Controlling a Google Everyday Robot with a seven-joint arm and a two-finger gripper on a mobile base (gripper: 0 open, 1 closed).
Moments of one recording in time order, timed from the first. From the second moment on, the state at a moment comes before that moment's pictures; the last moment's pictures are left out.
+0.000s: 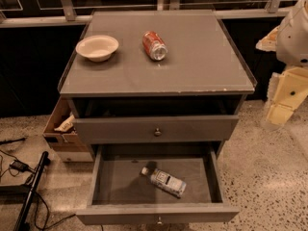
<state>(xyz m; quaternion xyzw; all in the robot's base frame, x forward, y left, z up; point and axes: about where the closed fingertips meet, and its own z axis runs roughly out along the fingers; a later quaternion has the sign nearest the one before) 0.438 -0.217 0.976 -0.60 0.78 -0.03 0.16</state>
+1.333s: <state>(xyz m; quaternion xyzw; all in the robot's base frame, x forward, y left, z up) 0.433 -0.196 0.879 -0.55 0.81 0.02 0.18</state>
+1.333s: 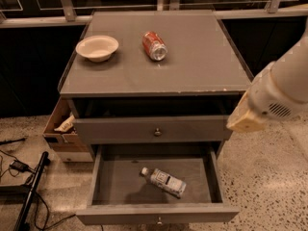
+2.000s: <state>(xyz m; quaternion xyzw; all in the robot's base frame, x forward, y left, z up) 0.415 -0.184 0.772 -0.50 0.84 0.06 0.18</state>
